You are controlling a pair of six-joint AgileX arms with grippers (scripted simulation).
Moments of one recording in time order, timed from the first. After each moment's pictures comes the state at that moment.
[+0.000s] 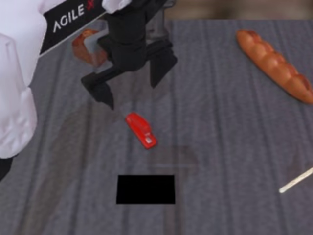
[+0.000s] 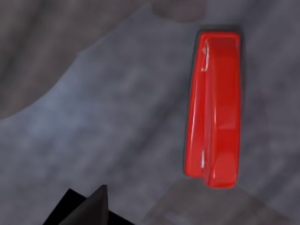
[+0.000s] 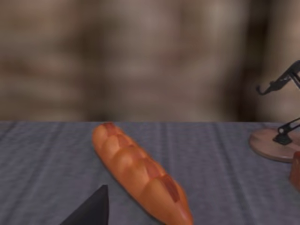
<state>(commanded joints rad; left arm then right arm) -0.54 2.31 2.14 -1.40 0.00 -1.12 0.00 0.00 0.00 0.00 0.00 0.00</state>
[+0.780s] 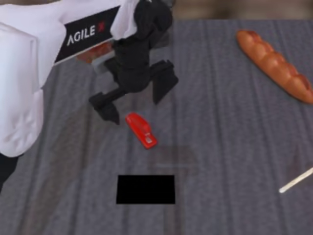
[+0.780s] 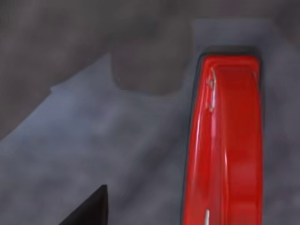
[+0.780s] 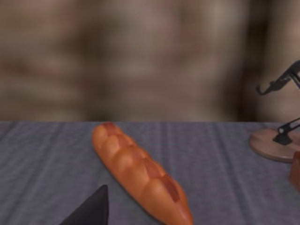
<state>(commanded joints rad) -0.54 2.34 1.97 -1.20 0.00 -1.13 0.00 0.00 0.00 0.00 0.00 0.00</state>
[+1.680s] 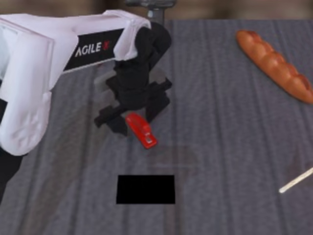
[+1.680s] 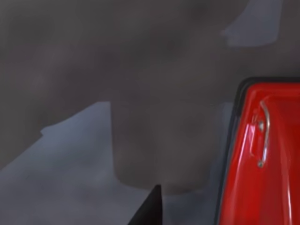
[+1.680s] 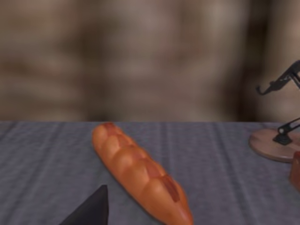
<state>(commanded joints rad) -0.55 2.37 1.84 -1.05 0.00 -1.13 0.00 0.00 0.00 0.00 0.00 0.00</state>
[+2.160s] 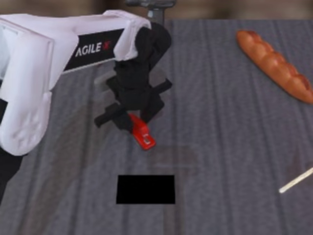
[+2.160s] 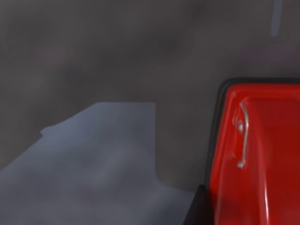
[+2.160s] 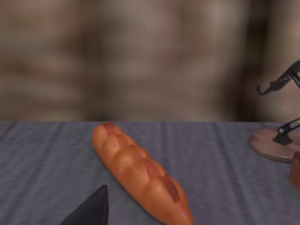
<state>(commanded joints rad) -0.55 2.37 1.84 -1.05 0.00 -1.13 0.00 0.00 0.00 0.00 0.00 0.00</state>
